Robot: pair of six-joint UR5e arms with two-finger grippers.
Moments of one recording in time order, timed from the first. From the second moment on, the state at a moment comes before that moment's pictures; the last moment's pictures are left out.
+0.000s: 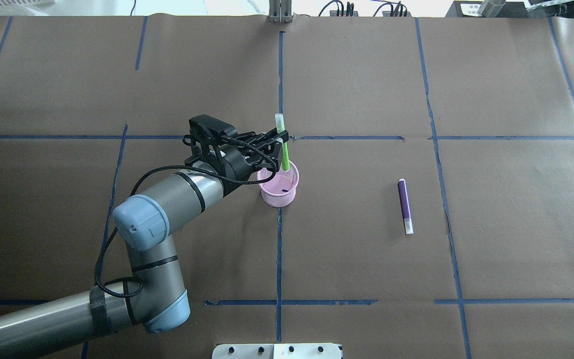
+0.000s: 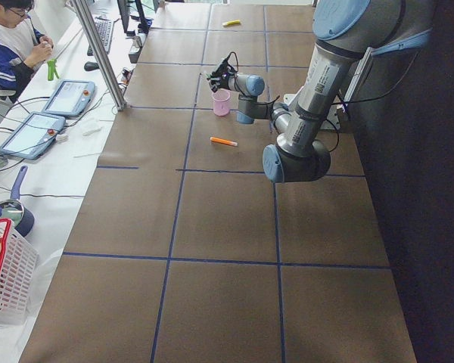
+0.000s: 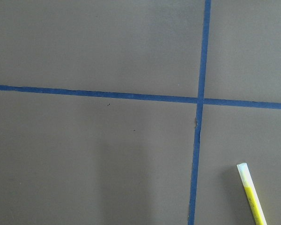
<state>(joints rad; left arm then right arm) -0.39 -2.16 -1.47 -2.87 -1.21 -0.89 1.56 -1.59 1.77 -1.69 2.43 -0.01</state>
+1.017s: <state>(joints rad) -0.39 -2.16 -1.42 -2.88 -1.23 -0.88 1.56 -1.59 1.78 -1.69 2.43 -0.01</state>
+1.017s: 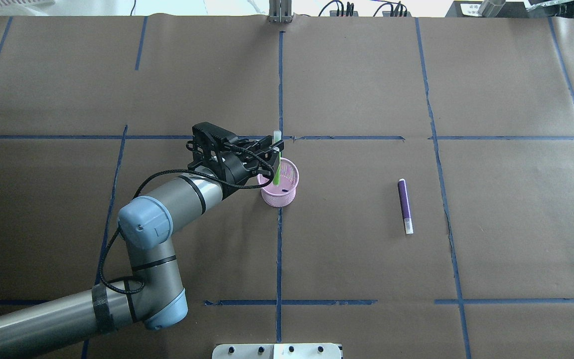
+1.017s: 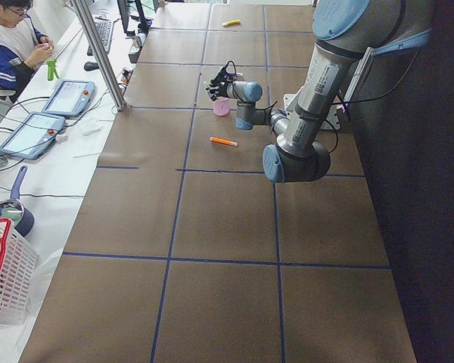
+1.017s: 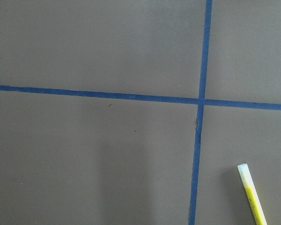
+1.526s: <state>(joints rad) -0.41 -2.13 -1.51 -2.87 -1.30 -0.88 1.56 -1.59 1.78 -1.69 2.43 -0.01</state>
